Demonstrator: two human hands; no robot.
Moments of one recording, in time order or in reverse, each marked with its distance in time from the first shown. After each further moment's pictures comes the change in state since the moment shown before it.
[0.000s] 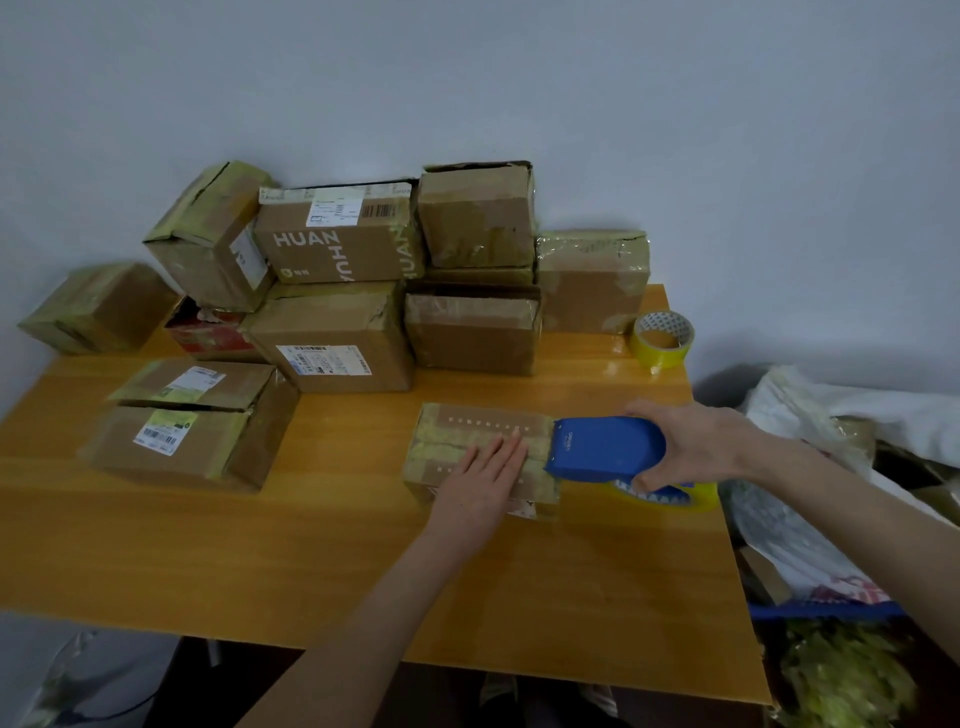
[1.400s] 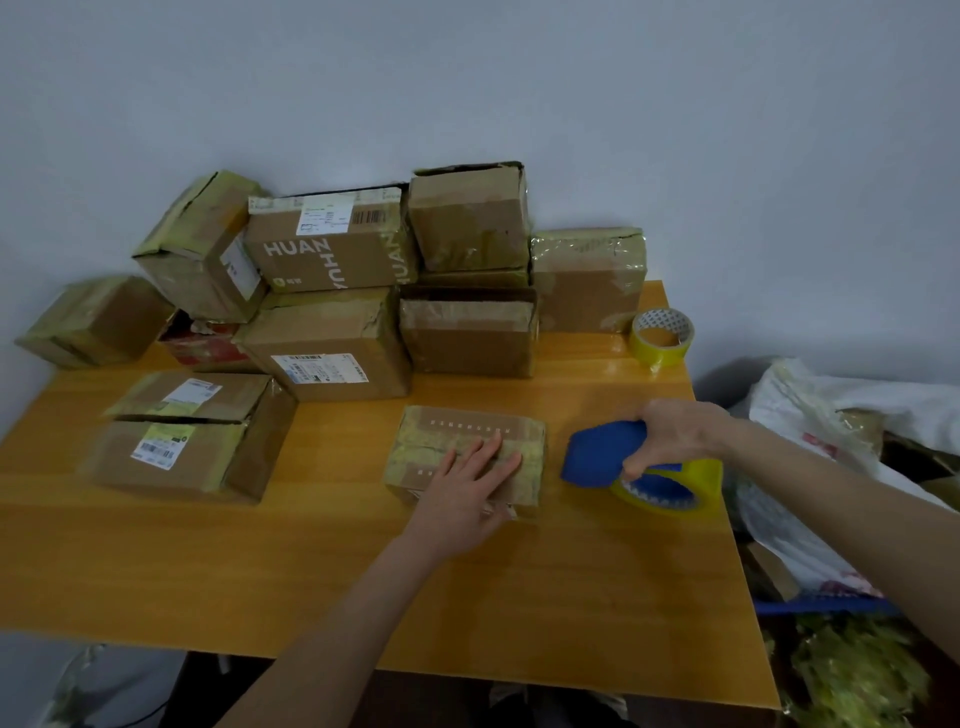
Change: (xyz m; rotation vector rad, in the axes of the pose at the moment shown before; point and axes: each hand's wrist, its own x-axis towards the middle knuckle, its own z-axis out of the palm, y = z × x) left_hand -0.007 -0.020 -0.008 -0.200 0.013 0.031; right_hand 0.046 0.016 0.010 0.125 -0.155 0.074
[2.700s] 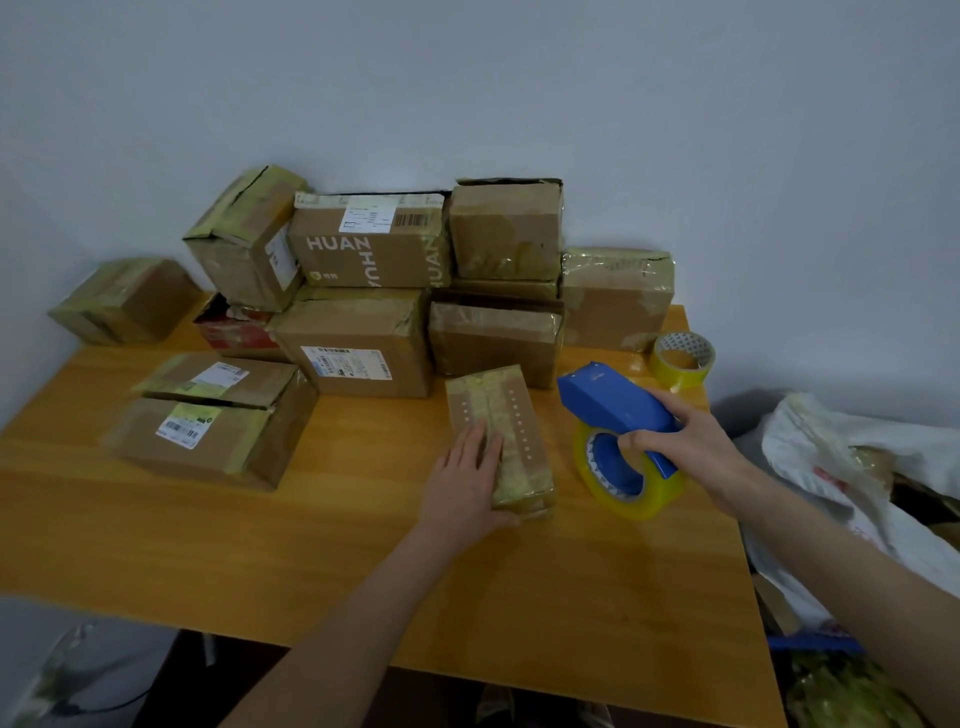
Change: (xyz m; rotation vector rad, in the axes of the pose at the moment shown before) left_hand 0.003 -0.008 -0.006 0.054 0.015 -0.229; right_hand -0.029 -0.031 0.021 0.994 0.469 -0.141
